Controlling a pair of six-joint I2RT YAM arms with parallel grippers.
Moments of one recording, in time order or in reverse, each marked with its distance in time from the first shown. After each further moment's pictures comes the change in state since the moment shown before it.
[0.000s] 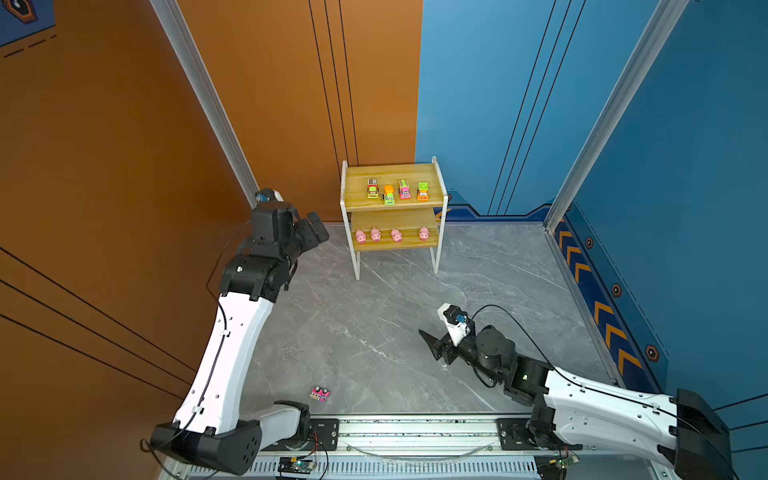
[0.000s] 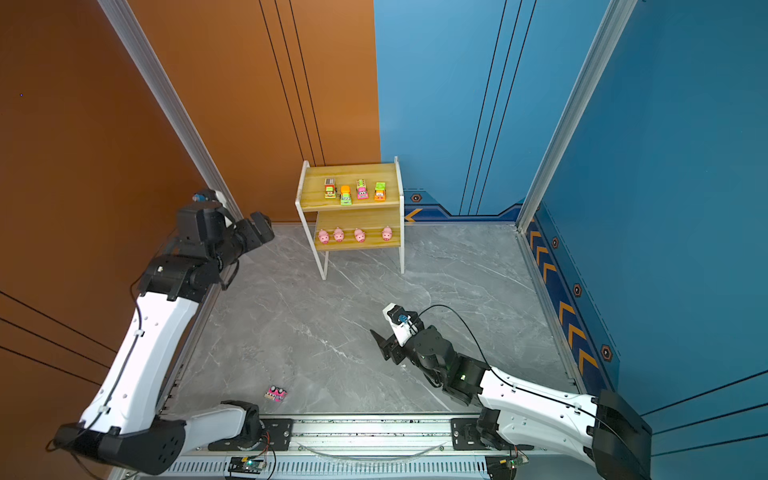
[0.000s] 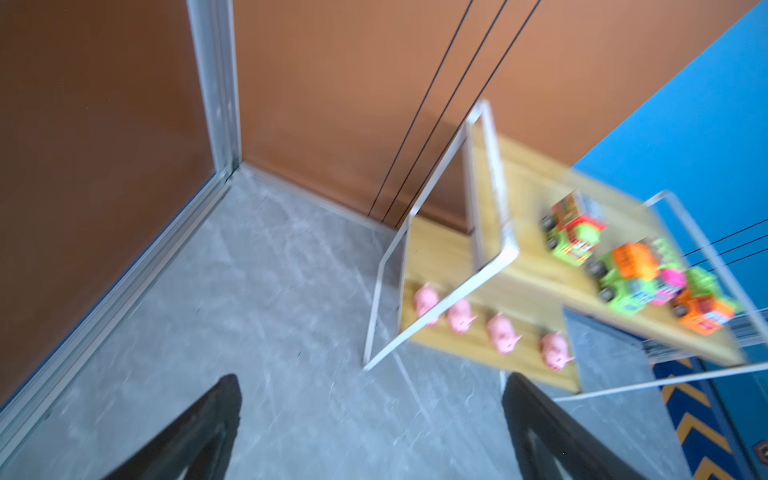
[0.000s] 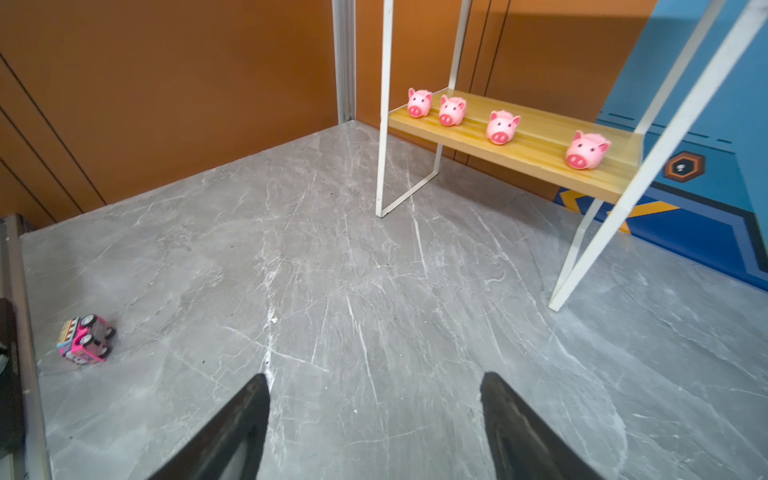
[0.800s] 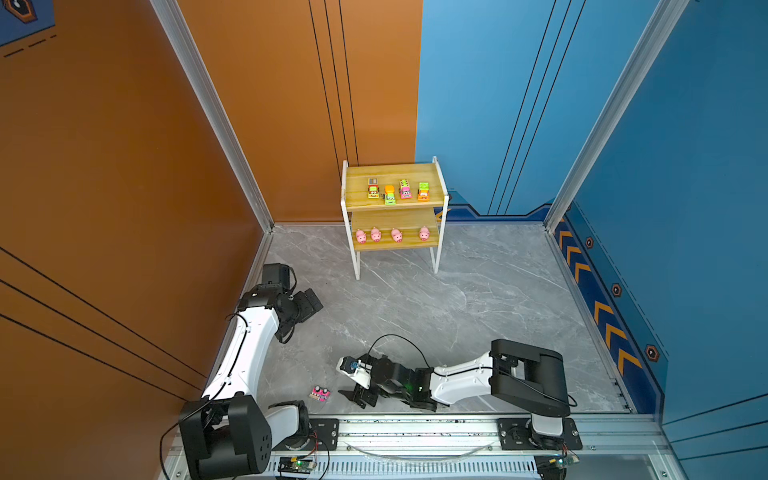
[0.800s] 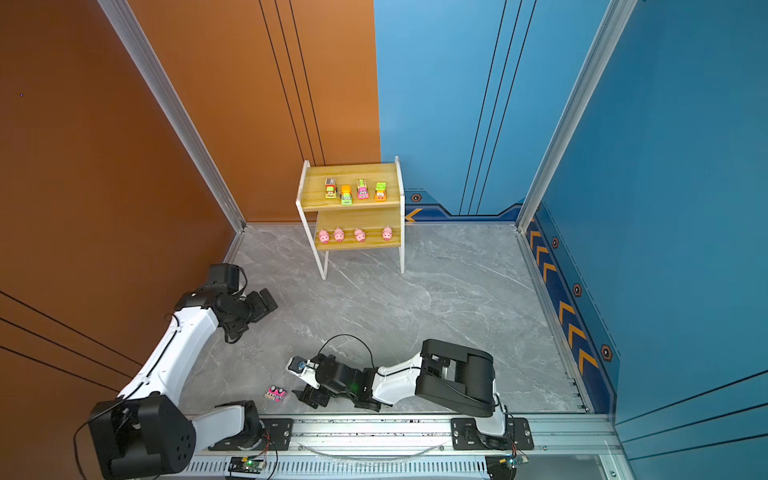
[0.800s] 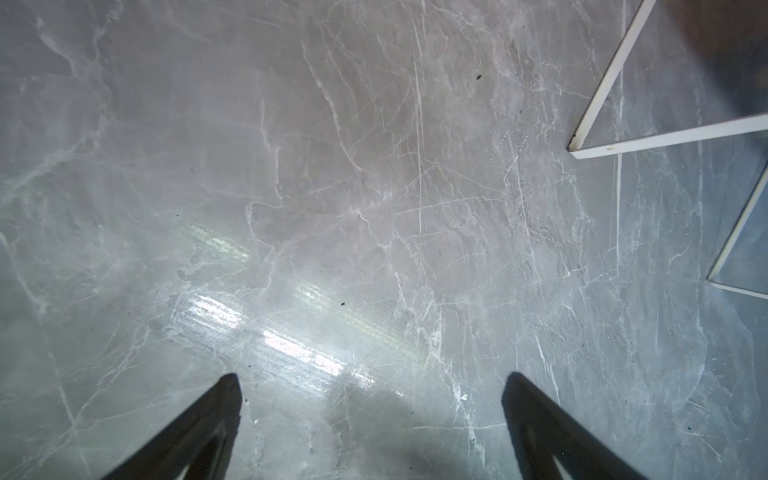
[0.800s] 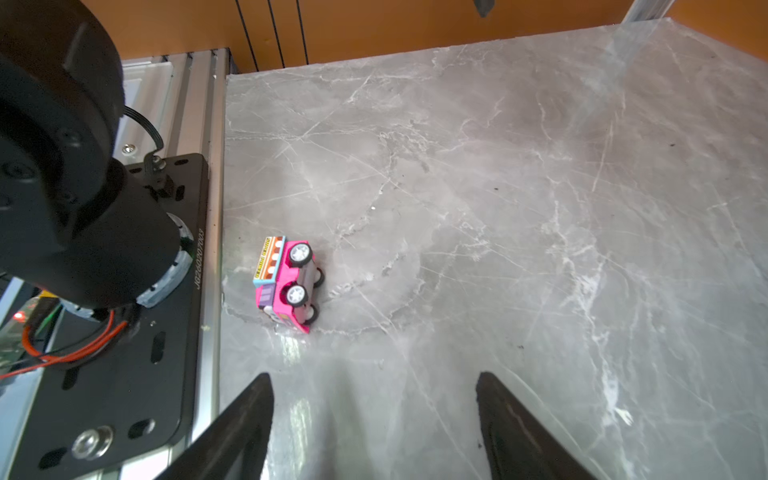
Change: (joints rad) left arm 0.282 0.009 -0.540 -0.094 0.322 -0.032; right arm 0.300 0.964 0.469 0.304 -0.214 -0.022
